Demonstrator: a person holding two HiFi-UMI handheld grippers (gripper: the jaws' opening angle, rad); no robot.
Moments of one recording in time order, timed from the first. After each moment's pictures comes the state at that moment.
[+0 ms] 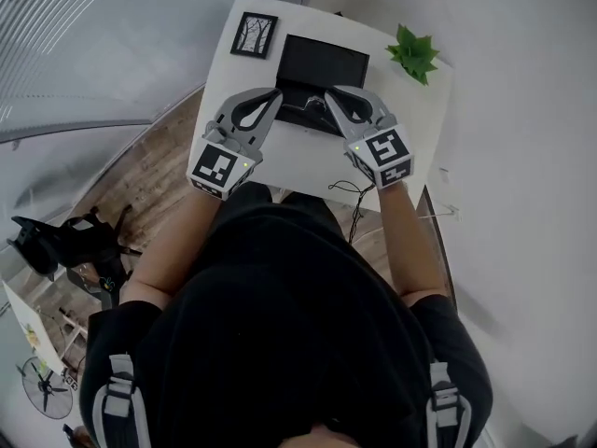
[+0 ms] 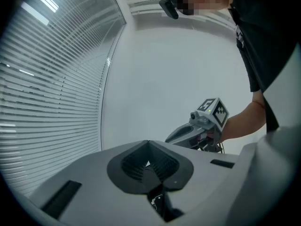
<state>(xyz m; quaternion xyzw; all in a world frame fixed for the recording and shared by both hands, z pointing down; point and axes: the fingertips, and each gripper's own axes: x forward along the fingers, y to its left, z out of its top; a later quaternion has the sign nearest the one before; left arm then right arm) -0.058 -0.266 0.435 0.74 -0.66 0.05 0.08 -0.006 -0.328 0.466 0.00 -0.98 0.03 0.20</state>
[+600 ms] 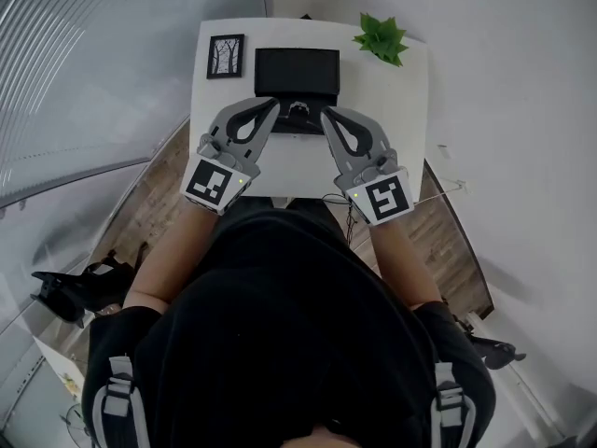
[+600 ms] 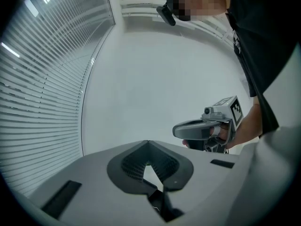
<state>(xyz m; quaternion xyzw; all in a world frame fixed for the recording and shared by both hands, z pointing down) -0.022 -0.290 0.389 0.81 -0.58 0.03 0.05 0.041 -0.310 0.369 0.12 -0.99 -0.01 0.03</state>
